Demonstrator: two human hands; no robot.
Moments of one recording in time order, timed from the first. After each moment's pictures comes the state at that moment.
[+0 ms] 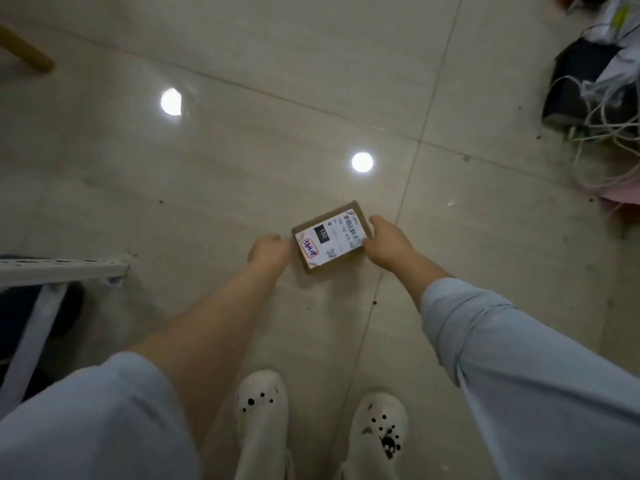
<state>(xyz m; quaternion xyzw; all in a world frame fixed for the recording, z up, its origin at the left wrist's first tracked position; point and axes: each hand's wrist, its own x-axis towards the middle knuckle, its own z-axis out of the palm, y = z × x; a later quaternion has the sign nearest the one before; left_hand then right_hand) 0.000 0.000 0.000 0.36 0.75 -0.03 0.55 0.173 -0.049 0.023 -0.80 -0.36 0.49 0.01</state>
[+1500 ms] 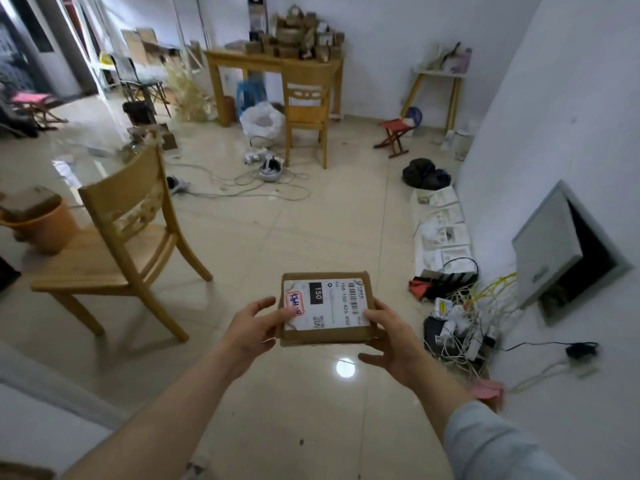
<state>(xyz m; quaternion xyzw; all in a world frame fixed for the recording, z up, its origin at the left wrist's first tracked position) -0.099 0.027 0.692 0.41 0.52 0.22 0.72 0.113 -0.082 0.679 -0.61 -0.16 0.57 0.52</state>
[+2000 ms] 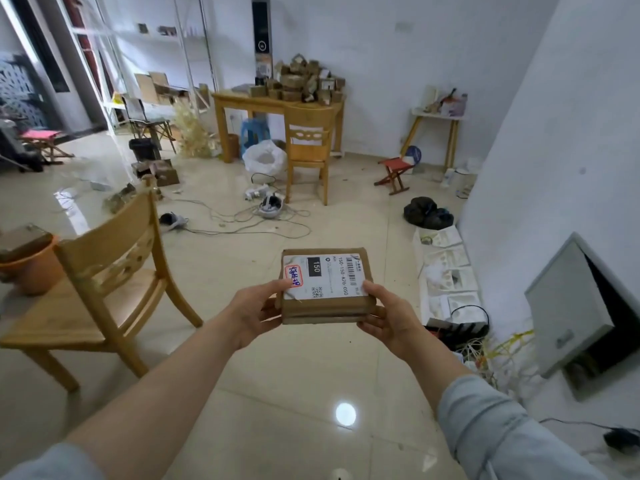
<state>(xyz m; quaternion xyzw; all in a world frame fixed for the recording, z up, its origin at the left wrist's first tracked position) -0.024 0.166 0.756 0.39 0.49 0.27 0.73 0.185 0.067 0.738 -0.60 -0.15 0.52 0.58</state>
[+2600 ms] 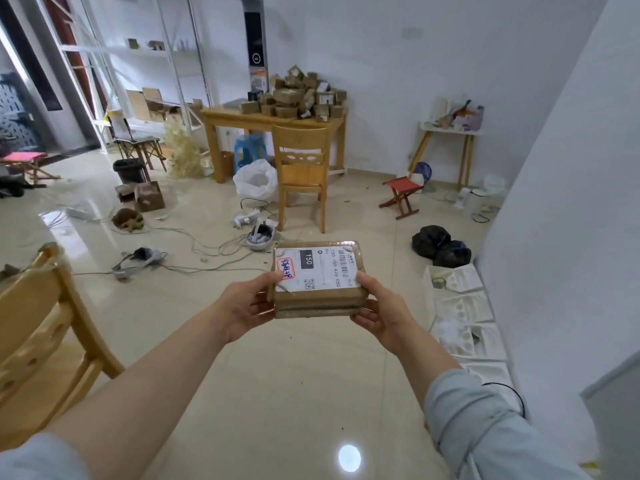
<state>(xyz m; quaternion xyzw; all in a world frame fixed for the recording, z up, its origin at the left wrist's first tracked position) 0.217 0.466 0.778 0.40 0.50 0.29 0.71 0.429 0.377 0.754 -0.58 -0.16 0.53 0.60</state>
